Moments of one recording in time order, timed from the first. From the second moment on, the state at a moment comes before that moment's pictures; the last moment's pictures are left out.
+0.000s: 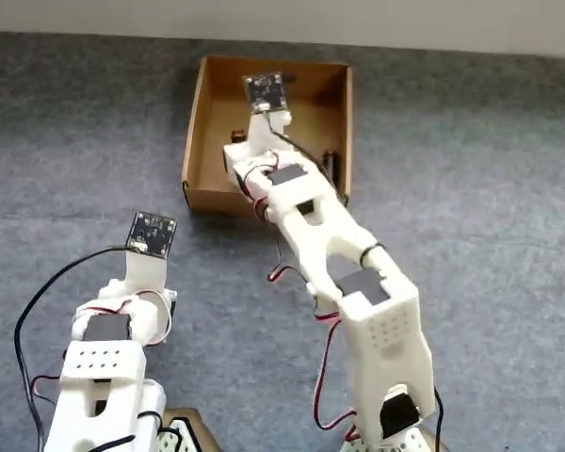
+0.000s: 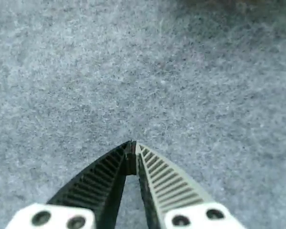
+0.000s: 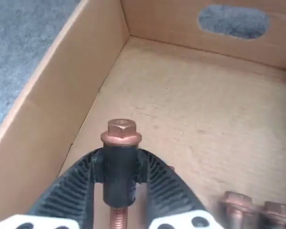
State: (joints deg) left arm -8.9 -59.0 84.3 45.1 -13.1; right arm -30.9 33.0 -7.8 19.4 -10.8
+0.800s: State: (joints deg) left arm -8.9 -59.0 84.3 45.1 -13.1; right arm -30.4 38.6 -9.9 23.2 -10.9
